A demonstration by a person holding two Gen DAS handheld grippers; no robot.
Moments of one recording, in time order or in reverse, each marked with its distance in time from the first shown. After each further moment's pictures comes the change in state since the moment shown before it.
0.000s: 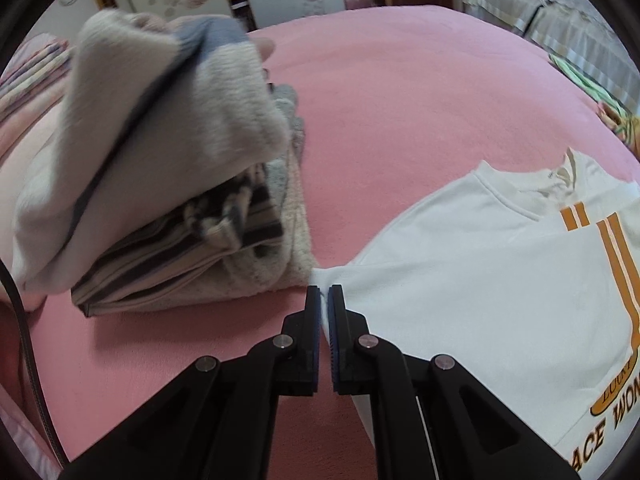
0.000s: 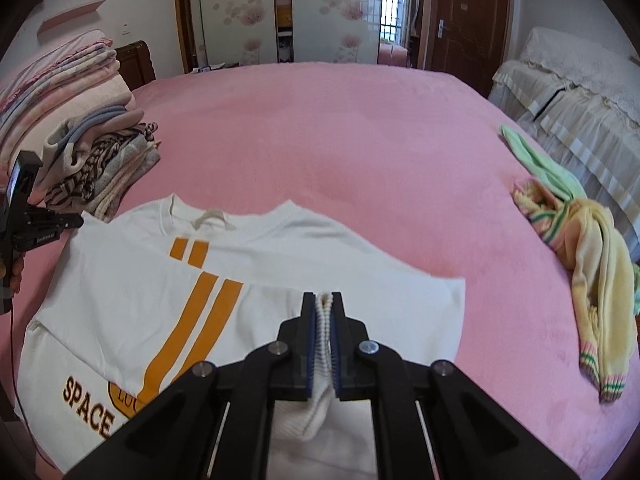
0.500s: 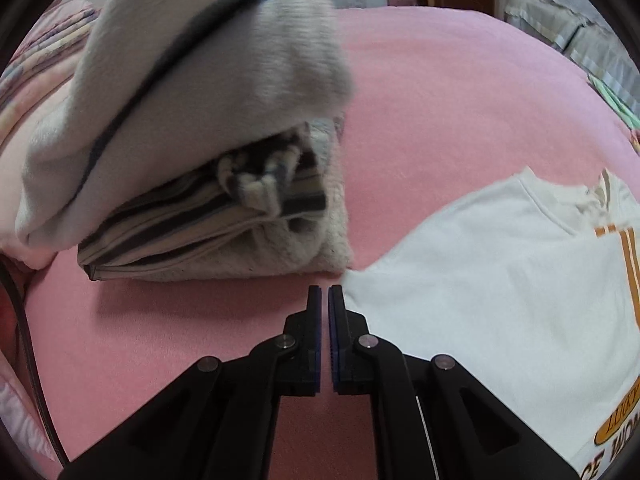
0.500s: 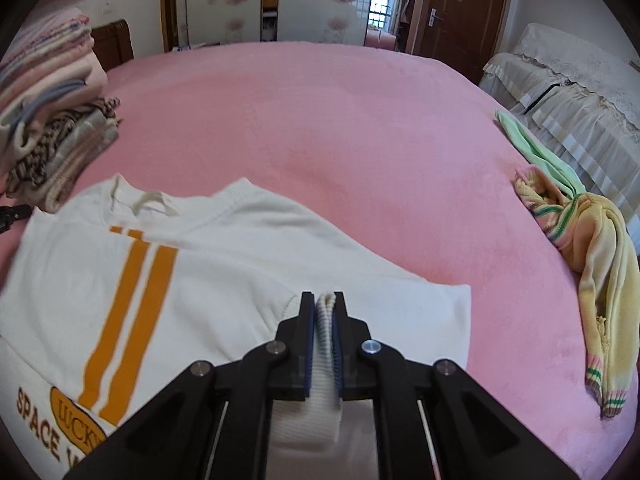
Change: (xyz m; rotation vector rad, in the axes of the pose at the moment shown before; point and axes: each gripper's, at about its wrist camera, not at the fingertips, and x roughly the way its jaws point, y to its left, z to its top) left arm 0.012 0.011 -0.008 -0.080 0.038 0.075; right arm 0.067 -0.014 -0.008 -0.009 0.116 -0.102
